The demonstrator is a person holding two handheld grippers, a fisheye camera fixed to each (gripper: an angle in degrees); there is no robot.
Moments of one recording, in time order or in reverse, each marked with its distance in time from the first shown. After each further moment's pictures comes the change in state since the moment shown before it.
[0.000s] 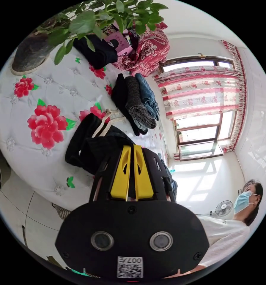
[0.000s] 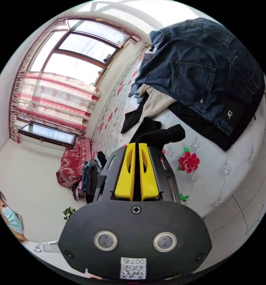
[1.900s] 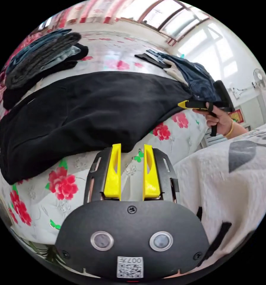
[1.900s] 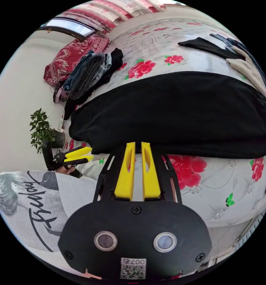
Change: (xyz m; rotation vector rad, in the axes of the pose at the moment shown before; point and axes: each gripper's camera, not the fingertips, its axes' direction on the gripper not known) left arm 0.162 0.163 0.474 -0.714 -0.364 0.942; right arm 0.030 0.479 0.596 -0.712 0.177 -0.619
